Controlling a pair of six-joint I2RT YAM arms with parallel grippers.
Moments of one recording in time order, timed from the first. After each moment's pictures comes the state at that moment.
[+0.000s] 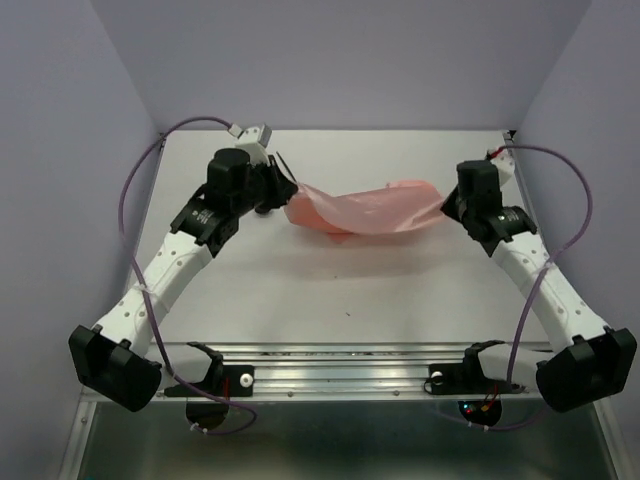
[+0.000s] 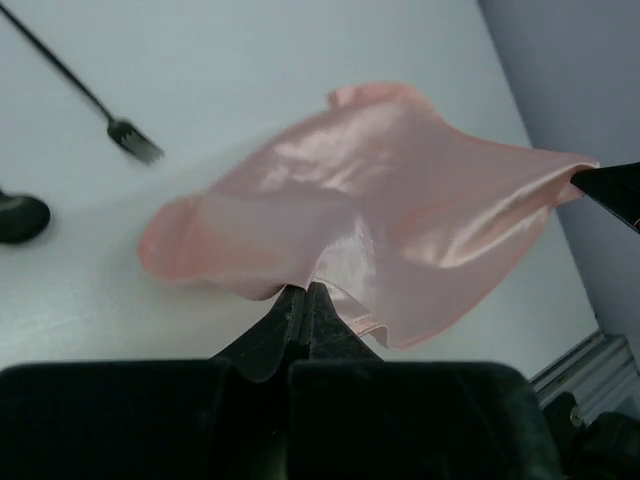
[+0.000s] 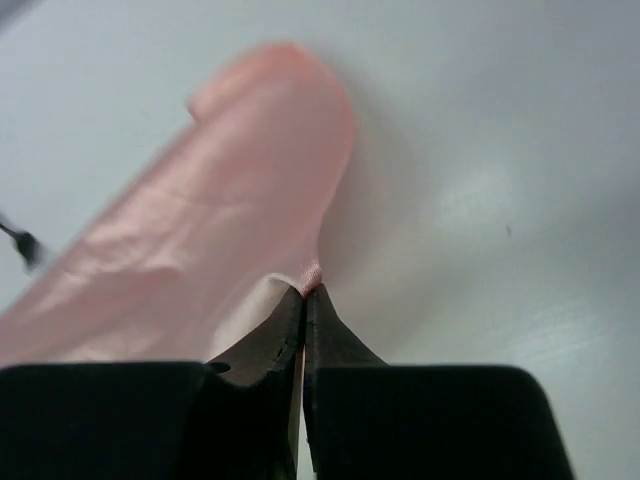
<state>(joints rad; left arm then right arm) -0.46 1.21 1.11 -0.35 0.15 -0.48 0.27 1.20 1.01 -0.58 0.40 0.69</state>
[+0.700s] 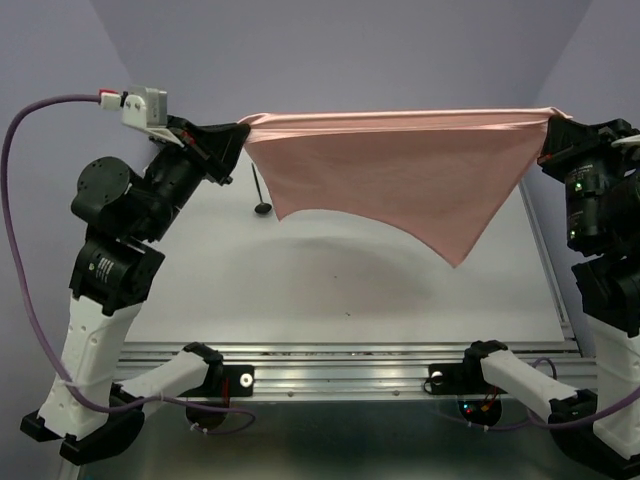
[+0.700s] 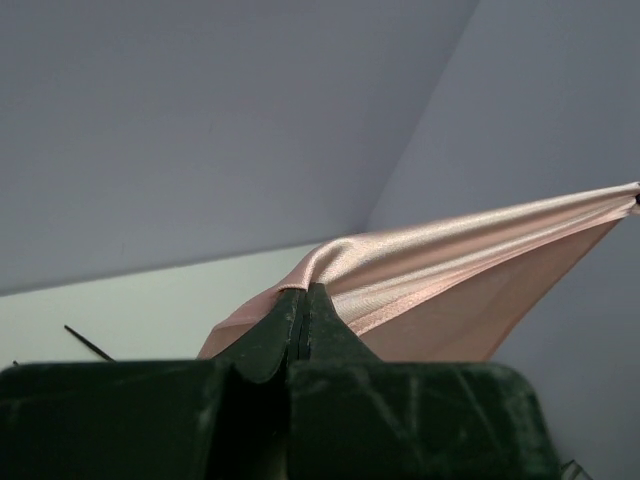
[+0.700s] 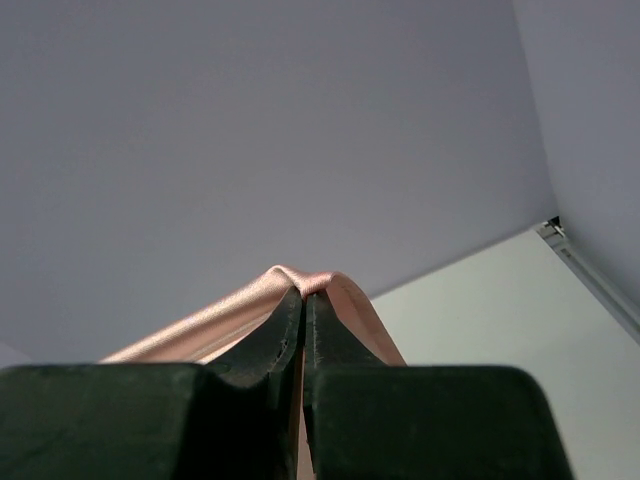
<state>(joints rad) -0.46 1.00 1.60 -0.39 0.07 -0.37 0.28 0.95 1.72 -0.55 0.54 0.40</state>
